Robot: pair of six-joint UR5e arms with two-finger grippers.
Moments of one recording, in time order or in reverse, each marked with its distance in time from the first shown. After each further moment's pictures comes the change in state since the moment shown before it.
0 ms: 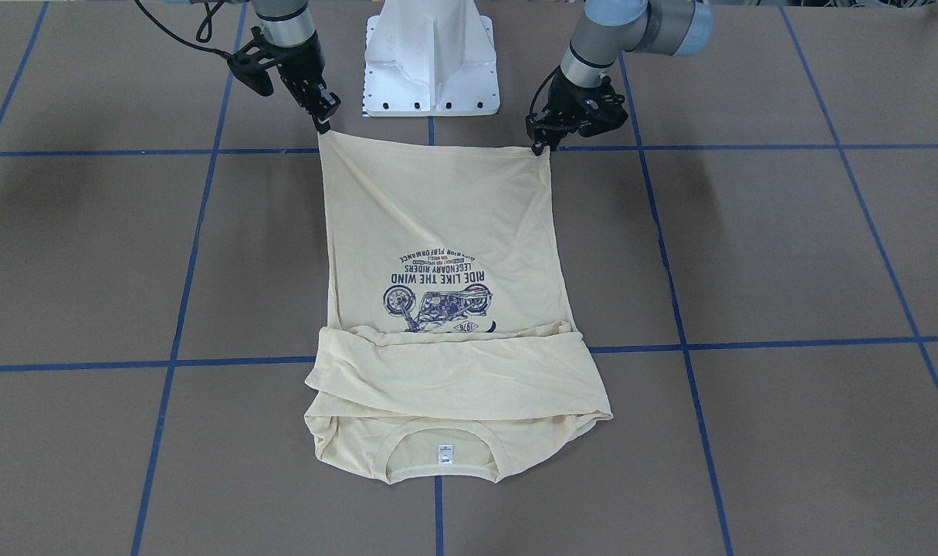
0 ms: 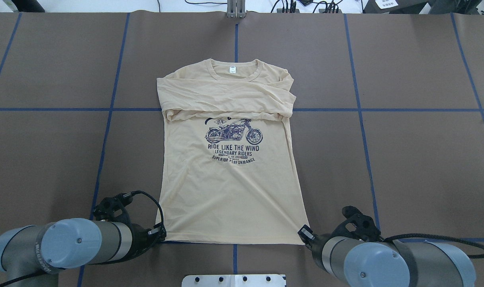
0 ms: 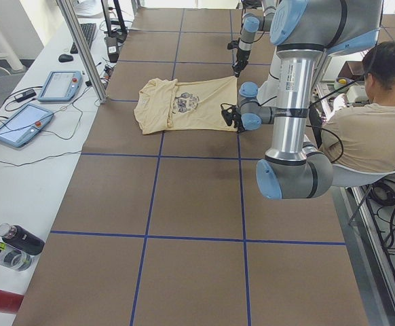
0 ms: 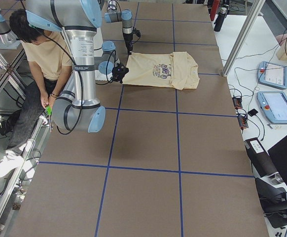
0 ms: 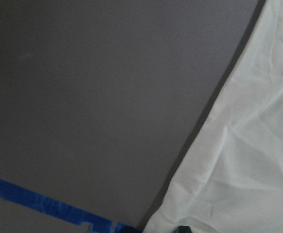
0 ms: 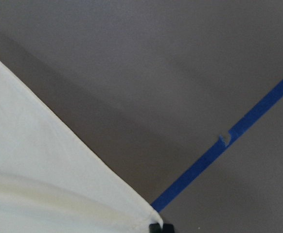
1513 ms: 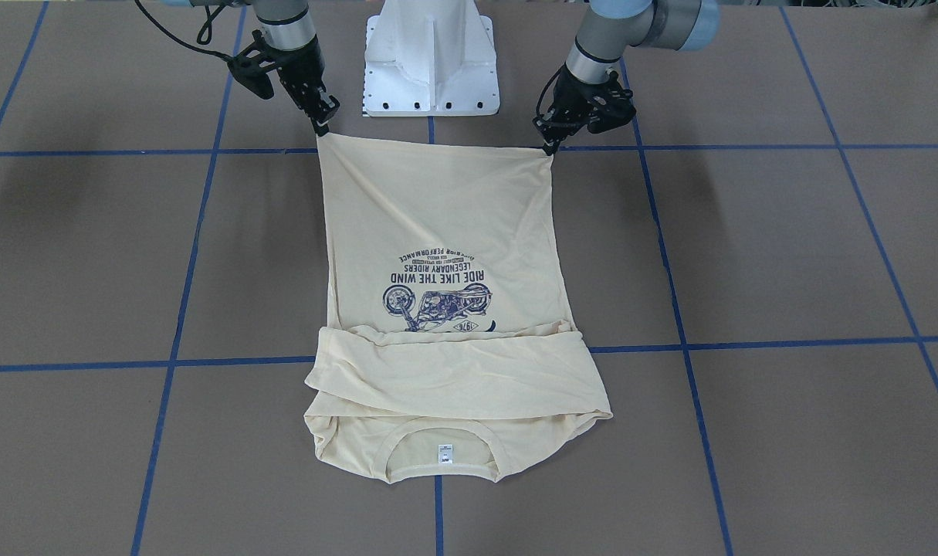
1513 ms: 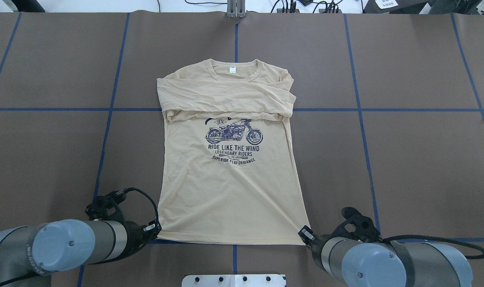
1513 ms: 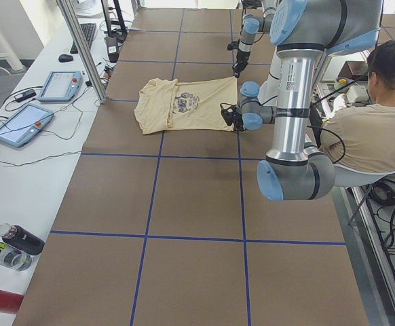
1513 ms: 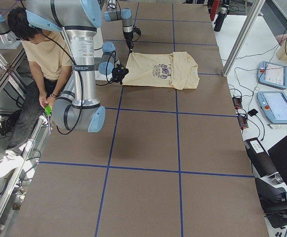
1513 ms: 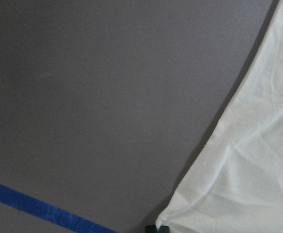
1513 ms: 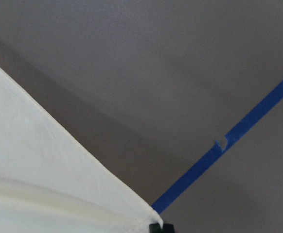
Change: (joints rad) left arm 0.001 0.026 -0.046 0.012 0.052 -0.037; right arm -0.004 0.001 -0.015 -0.001 -0.004 0.000
